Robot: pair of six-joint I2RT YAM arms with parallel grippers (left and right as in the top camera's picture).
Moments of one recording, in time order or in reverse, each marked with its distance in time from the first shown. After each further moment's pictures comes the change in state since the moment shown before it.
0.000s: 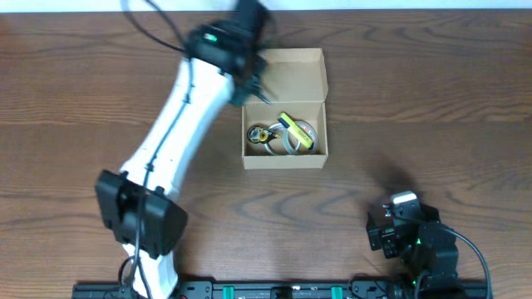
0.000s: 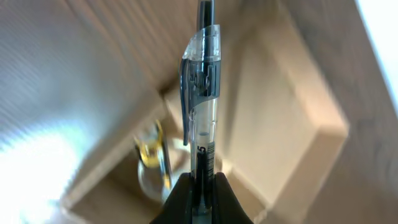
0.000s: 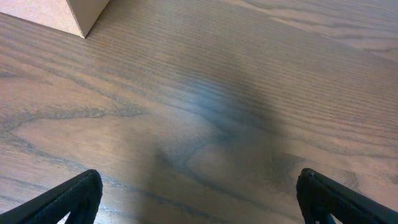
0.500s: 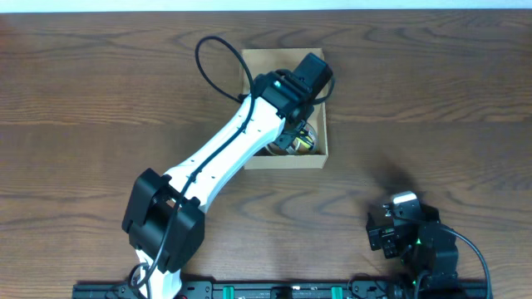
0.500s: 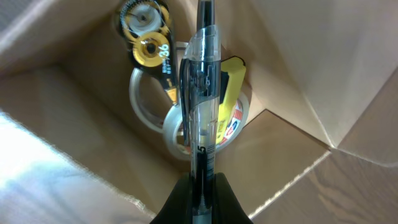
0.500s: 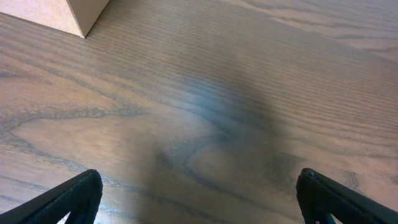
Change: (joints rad) left arm -0.225 -0.002 -0.256 0.156 0.002 -0.292; right arm 0.000 0.000 0.000 0.000 0.000 0.000
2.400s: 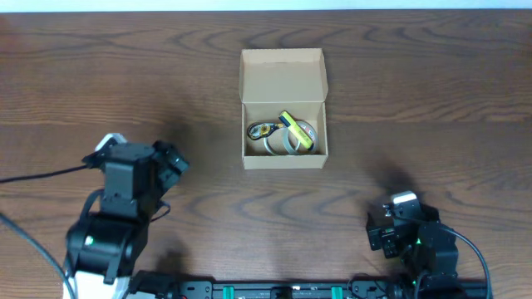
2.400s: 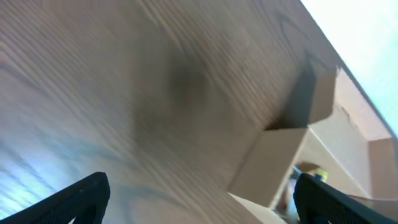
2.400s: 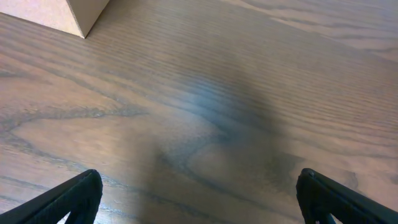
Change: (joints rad) left arm 0.513 -1.147 -0.843 0.157 -0.114 0.704; right arm 0.000 0.000 0.000 0.000 0.000 0.000
